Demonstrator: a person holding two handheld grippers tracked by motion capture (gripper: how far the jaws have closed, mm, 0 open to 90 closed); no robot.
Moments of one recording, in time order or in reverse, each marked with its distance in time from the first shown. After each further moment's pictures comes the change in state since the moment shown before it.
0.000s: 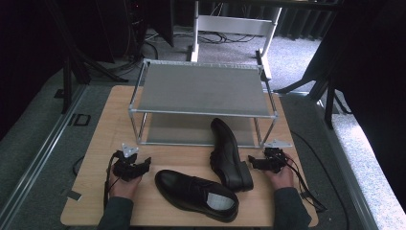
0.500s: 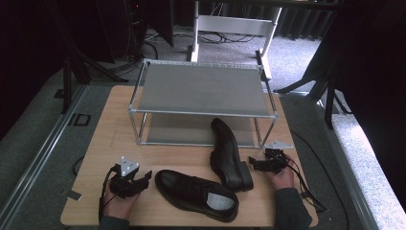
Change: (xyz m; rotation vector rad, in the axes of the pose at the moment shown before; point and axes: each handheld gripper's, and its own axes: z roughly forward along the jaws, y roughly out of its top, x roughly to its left) left arm -0.025 -0.024 -0.048 -0.006 -0.075 0.067; right arm 0.000 -0.003 -0.003 0.000 0.011 -0.008
